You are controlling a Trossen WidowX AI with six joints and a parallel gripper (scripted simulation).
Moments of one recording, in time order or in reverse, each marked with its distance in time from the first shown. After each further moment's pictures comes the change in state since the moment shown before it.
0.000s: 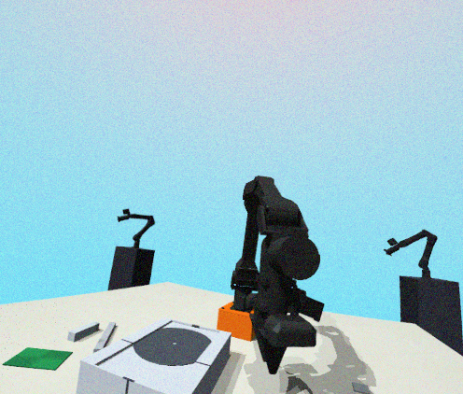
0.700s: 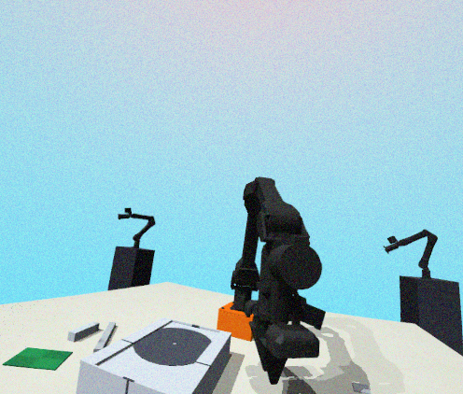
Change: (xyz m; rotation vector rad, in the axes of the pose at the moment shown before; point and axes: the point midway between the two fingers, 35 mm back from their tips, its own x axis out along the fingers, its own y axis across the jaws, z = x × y) arm 0.014 -0.005 0.000 -0.025 0.000 -0.004
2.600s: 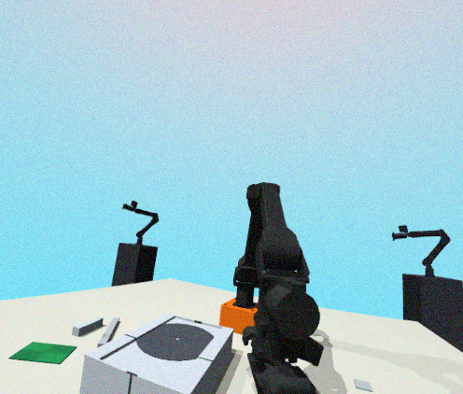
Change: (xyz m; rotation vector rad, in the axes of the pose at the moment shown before) arm 0.062 0.004 -0.003 -0.001 0.000 0.018
